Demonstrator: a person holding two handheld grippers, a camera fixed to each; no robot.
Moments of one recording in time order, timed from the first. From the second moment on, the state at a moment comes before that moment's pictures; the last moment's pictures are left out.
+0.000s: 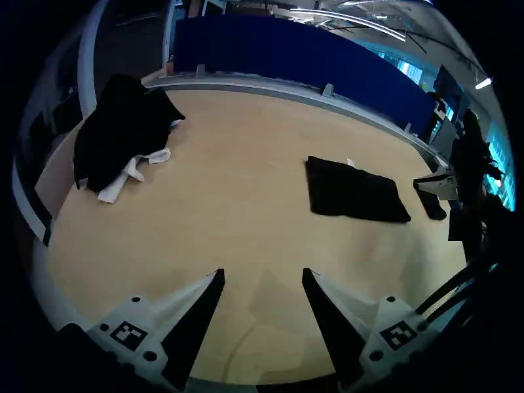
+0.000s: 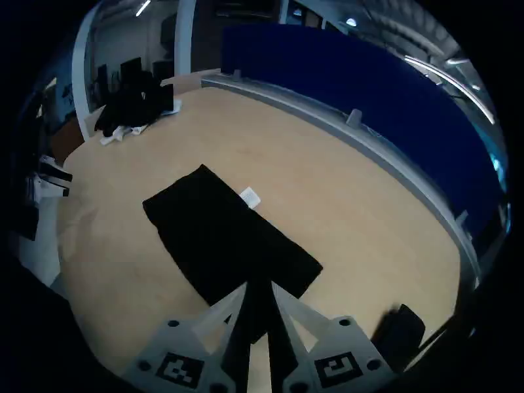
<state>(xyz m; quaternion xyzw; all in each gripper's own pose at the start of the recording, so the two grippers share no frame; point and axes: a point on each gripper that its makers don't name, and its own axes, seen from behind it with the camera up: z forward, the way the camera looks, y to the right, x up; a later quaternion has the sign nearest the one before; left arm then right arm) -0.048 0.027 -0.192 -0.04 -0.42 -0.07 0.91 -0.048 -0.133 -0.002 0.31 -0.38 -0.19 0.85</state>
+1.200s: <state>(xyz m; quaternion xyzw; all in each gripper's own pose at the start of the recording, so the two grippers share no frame) -0.053 0.036 -0.188 -0.05 -0.42 -0.07 0.90 -0.121 -0.091 -0.050 0.30 -0.45 -0.18 0.82</state>
